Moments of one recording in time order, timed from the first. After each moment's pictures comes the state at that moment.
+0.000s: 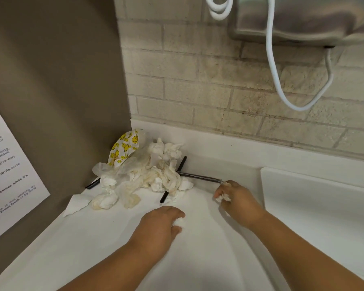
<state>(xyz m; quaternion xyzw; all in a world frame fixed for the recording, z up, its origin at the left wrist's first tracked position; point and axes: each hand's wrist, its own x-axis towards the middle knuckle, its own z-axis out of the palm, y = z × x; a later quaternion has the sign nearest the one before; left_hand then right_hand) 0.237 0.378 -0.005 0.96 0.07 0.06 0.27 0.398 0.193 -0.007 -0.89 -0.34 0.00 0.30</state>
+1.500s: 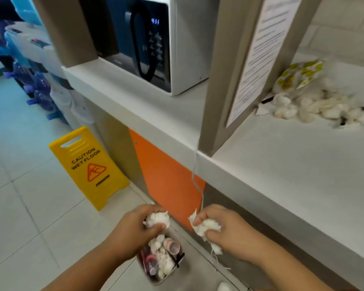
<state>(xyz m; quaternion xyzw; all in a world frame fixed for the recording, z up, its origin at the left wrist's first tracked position) -0.282 0.557 -0.087 0.82 0.35 0.06 0.45 -0.093 0.394 -0.055 -0.73 -0.41 0.42 0.34</state>
